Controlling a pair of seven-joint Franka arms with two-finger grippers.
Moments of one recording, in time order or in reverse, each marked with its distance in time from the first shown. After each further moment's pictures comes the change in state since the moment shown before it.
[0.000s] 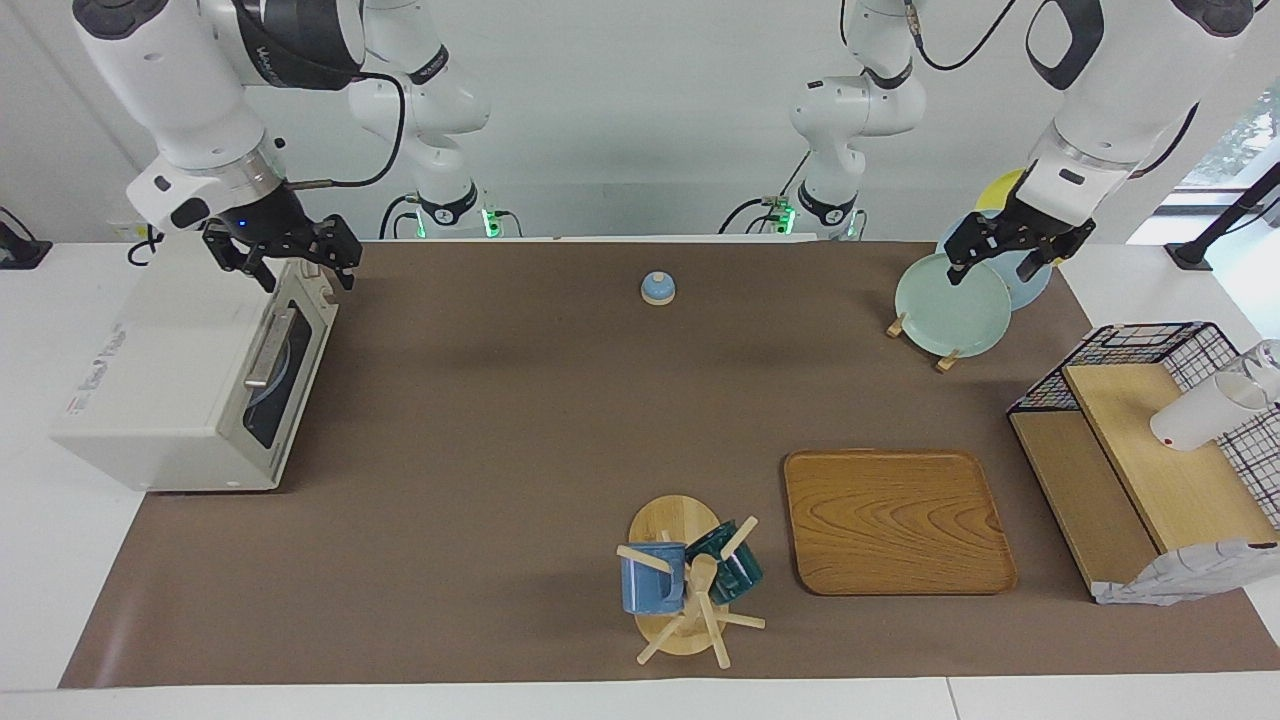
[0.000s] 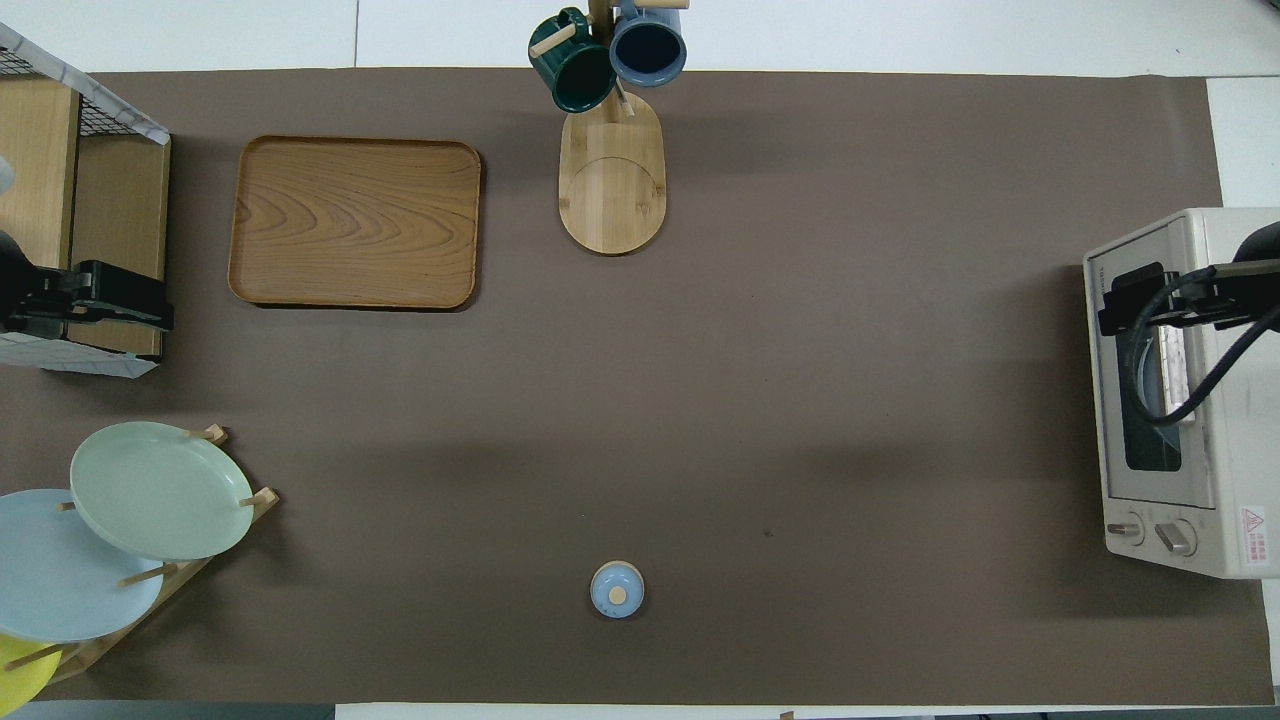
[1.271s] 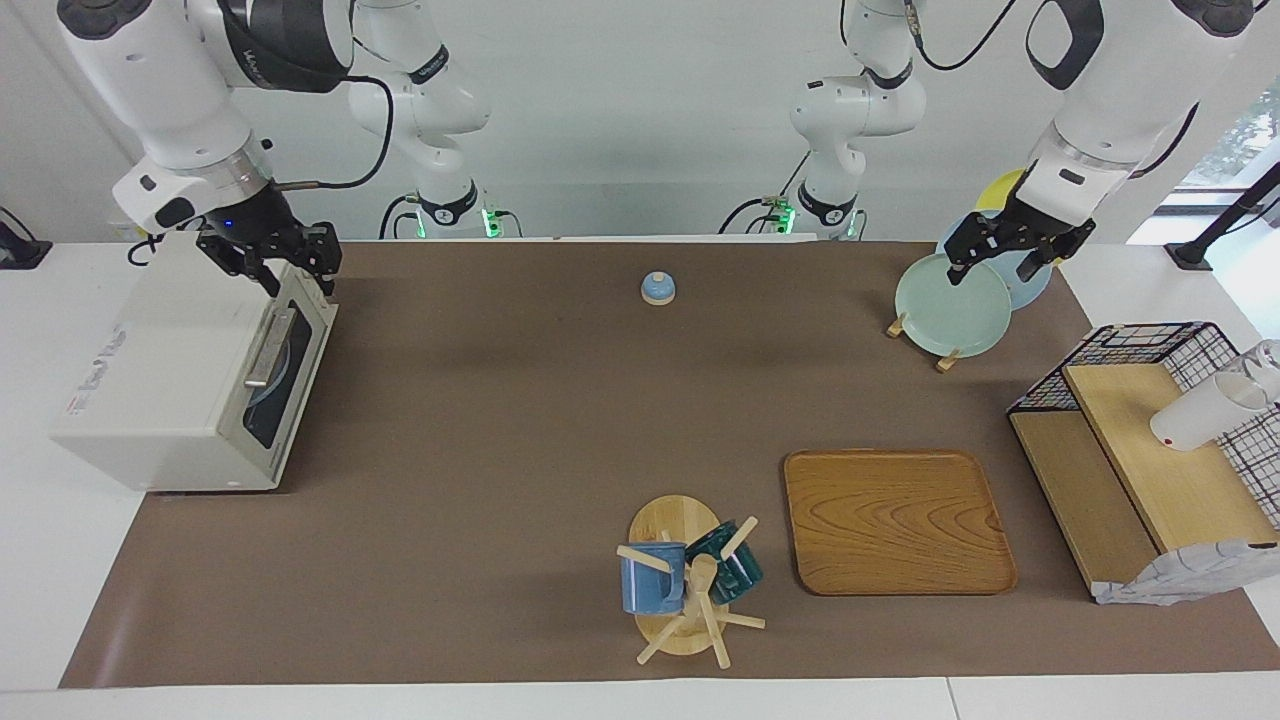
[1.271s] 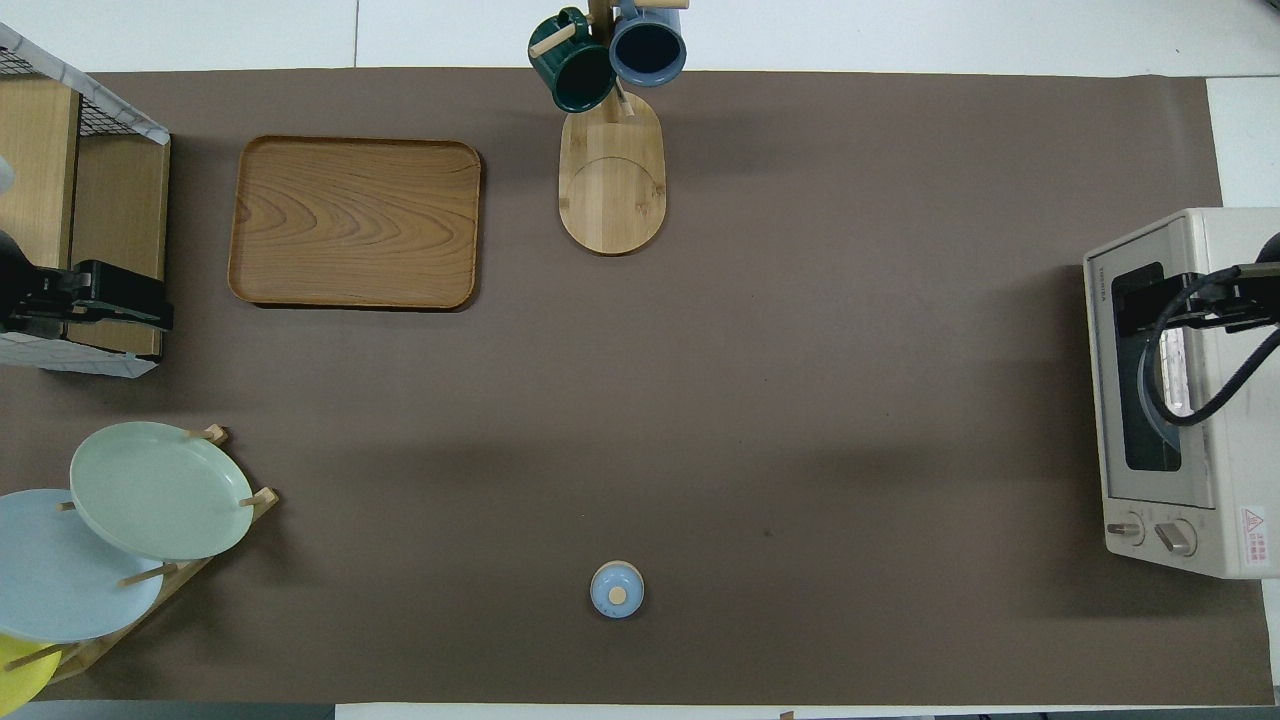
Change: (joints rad) left arm 0.000 0.000 0.000 0.000 0.000 0.000 0.000; right arm -0.002 -0.024 -0.027 -0.062 0.000 0.046 -0.014
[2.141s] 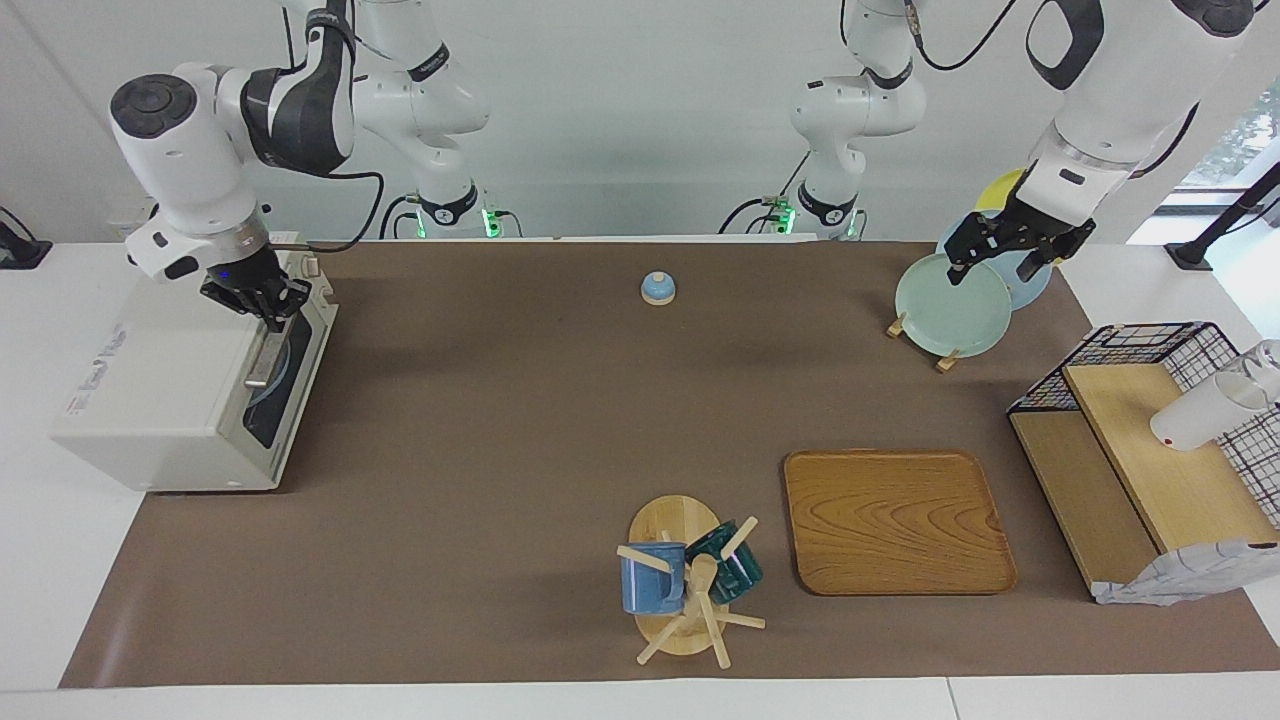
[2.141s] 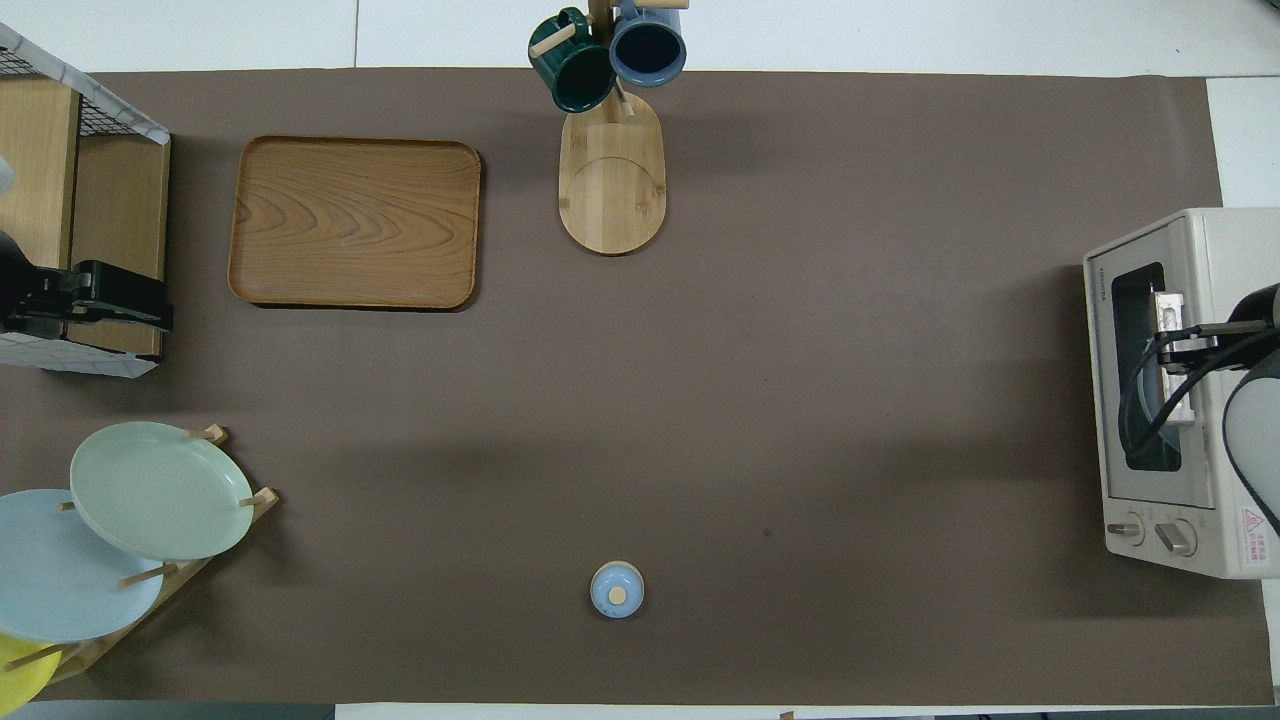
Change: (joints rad) left arm 0.000 0.000 0.000 0.000 0.000 0.000 0.000; right arm -0.011 -0.038 -0.095 -0.302 -0.185 0.279 -0.044
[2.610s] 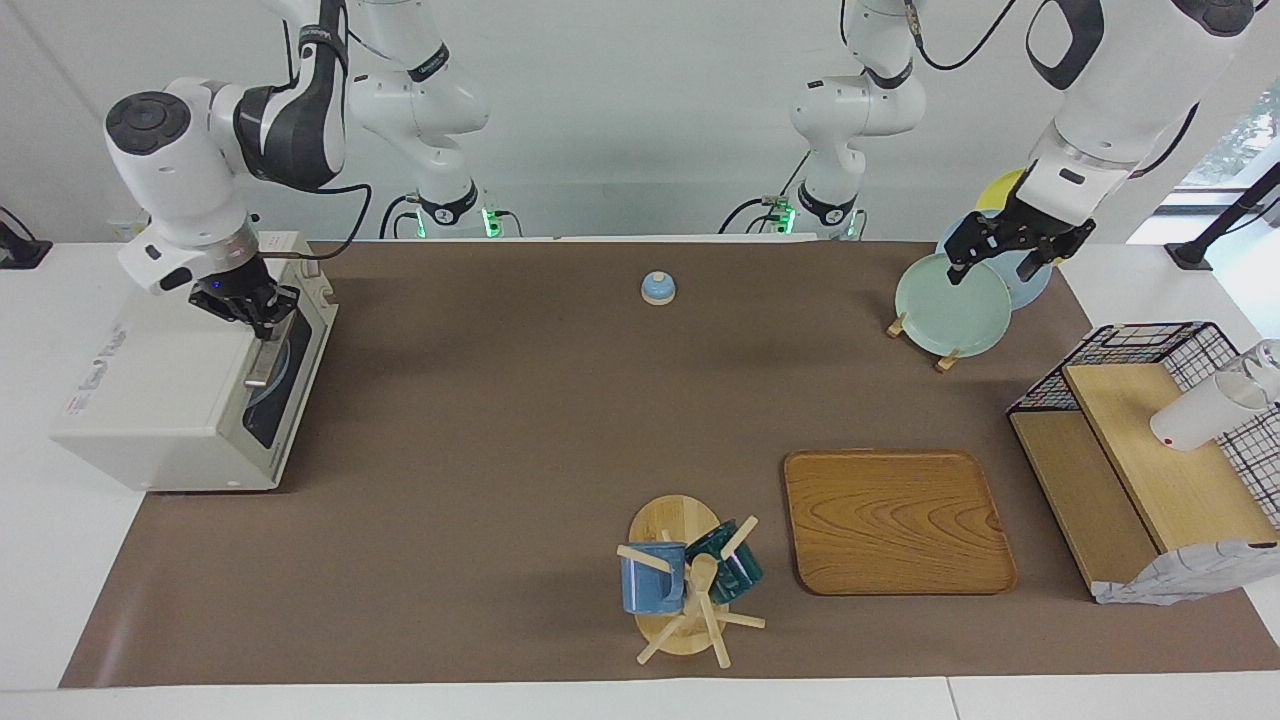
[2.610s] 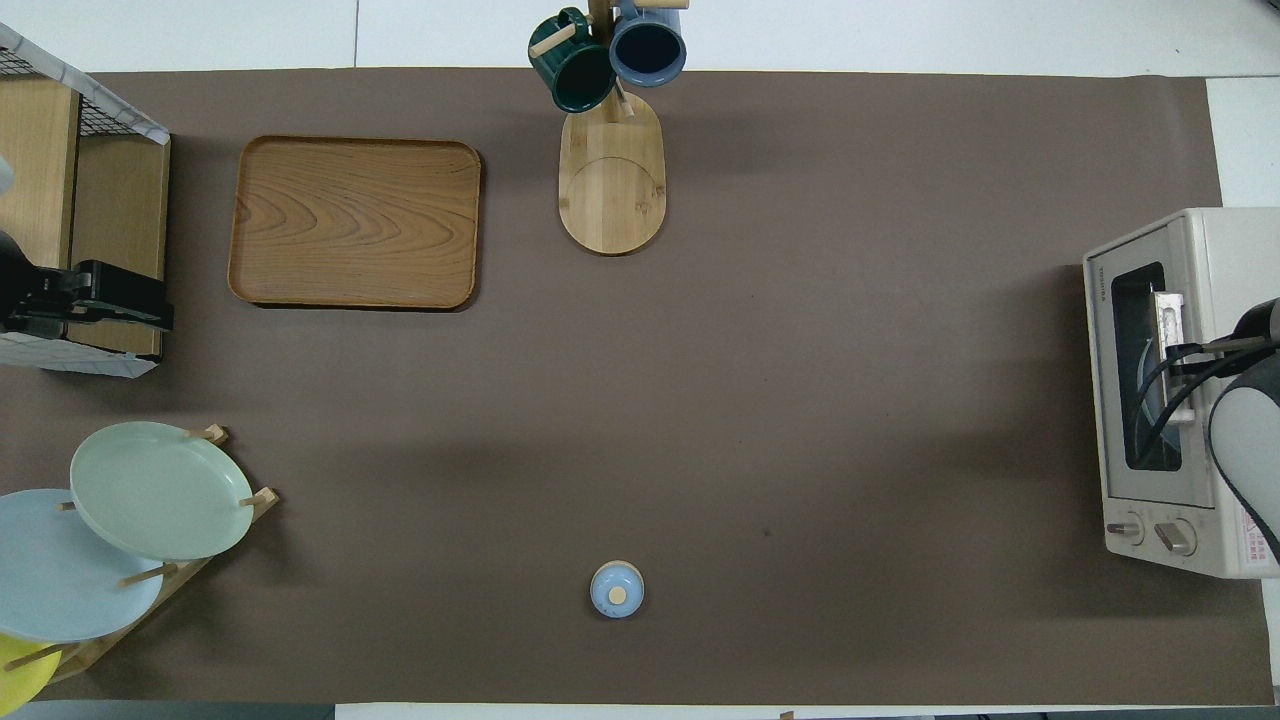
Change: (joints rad) left arm 0.000 0.000 0.000 0.000 0.000 0.000 0.000; right arm 0.003 0.004 -0.018 -0.015 -0.006 0.027 -0.041
